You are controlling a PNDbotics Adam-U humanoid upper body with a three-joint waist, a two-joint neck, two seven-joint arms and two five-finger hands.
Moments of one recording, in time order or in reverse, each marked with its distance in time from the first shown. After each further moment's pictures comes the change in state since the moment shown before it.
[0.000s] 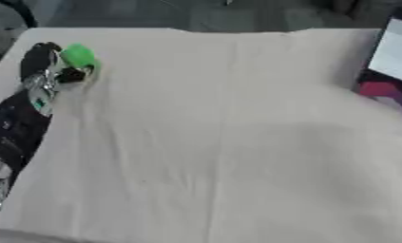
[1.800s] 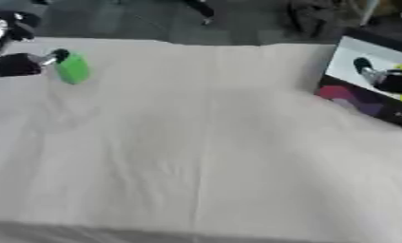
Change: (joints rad) left arm 0.080 -0.105 -0.103 -0.404 -0.078 -0.279 -0.365; right arm -0.032 -0.058 -0.007 0.109 0.080 -0.013 0.016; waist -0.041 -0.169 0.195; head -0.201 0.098
